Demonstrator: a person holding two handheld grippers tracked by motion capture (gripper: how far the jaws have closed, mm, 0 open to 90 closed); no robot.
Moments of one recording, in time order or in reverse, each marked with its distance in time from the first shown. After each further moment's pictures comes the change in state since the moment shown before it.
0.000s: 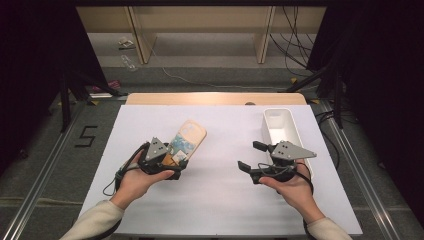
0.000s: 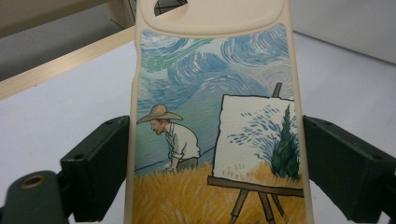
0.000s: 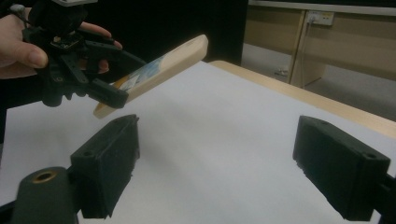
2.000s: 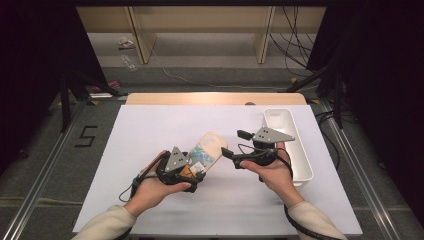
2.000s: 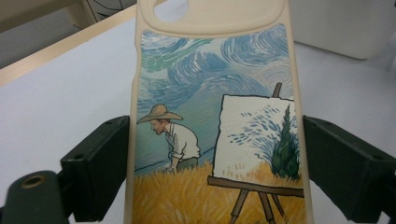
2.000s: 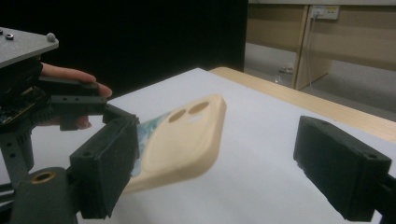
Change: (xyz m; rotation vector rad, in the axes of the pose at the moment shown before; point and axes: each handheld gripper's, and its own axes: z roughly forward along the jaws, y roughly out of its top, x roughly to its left) left arm -0.048 0.002 0.015 0.020 -0.109 0.082; right arm -0.002 0.022 0.050 0.002 0.009 0.060
